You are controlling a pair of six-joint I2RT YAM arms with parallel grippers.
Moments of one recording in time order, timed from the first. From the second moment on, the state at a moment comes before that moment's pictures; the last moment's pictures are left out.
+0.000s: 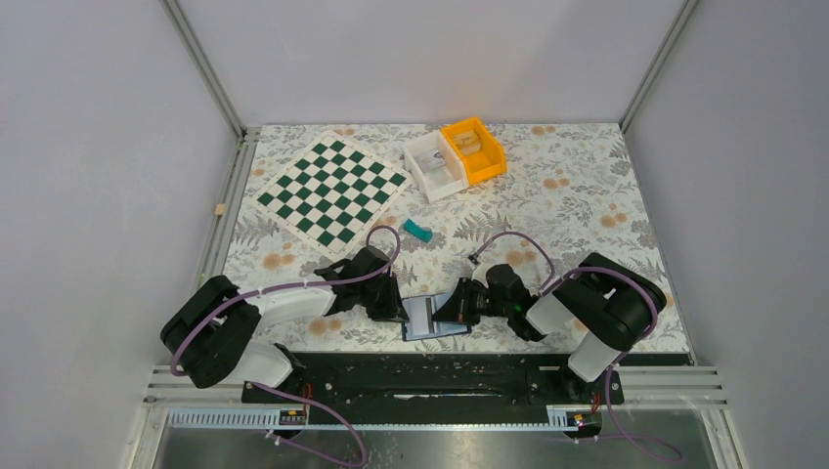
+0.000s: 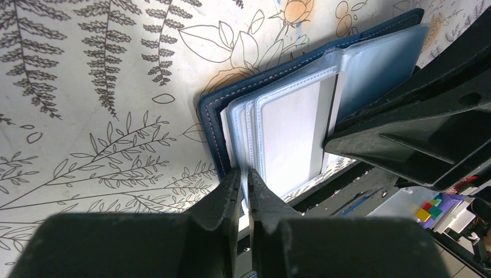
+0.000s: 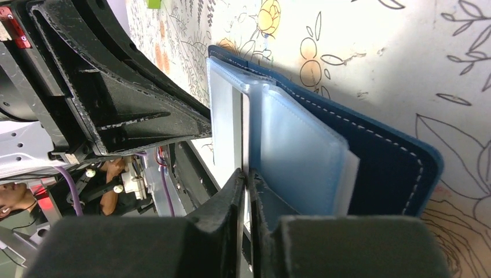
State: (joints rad) left arm -0.76 1.39 0.55 -0.15 0.28 -0.86; right arm 0.75 1.66 0.25 0.89 -0.48 1.06
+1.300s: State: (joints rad) left arm -0.76 1.43 0.57 -0.14 0.28 -0.86; right arm 0.68 1.41 0.22 0.60 -0.46 1.03
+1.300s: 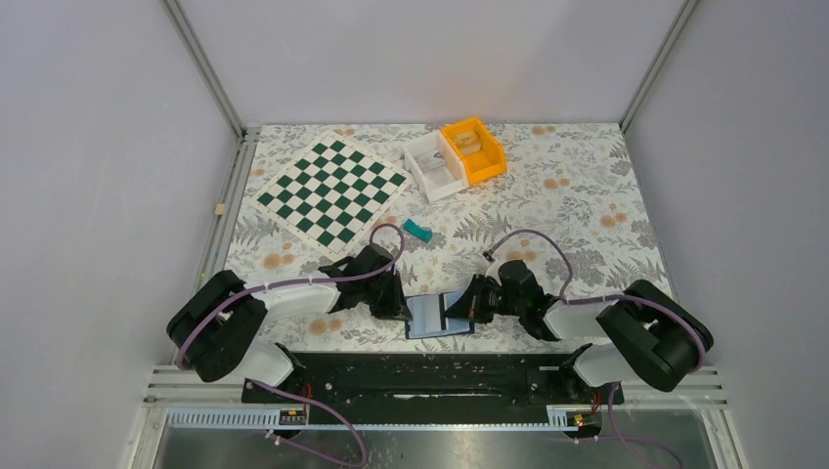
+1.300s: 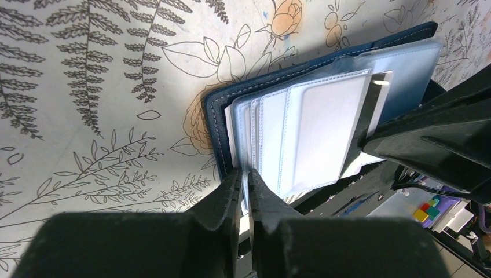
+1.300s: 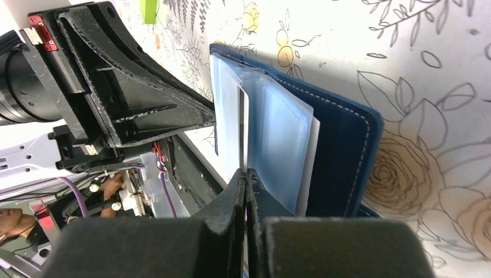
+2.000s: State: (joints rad) left arm -0.77 1.41 0.58 -0.19 0.27 -0.86; right arm 0.63 1.03 0.27 0.10 -0.37 0.92
